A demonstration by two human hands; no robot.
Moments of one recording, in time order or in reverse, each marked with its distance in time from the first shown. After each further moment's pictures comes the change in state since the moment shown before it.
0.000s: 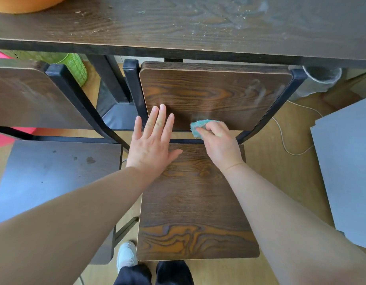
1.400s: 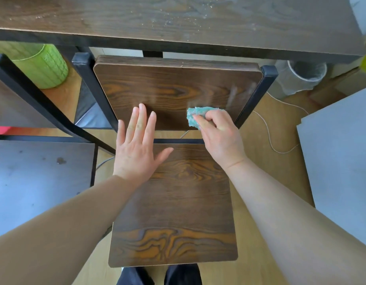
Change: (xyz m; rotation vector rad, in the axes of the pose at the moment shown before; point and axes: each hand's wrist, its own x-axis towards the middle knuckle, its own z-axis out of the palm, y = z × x) left_hand 0.006 0.048 0.015 -0.234 0.146 -0.104; right_hand -0.004 0.054 -0.044 -0.033 0.232 -0.171
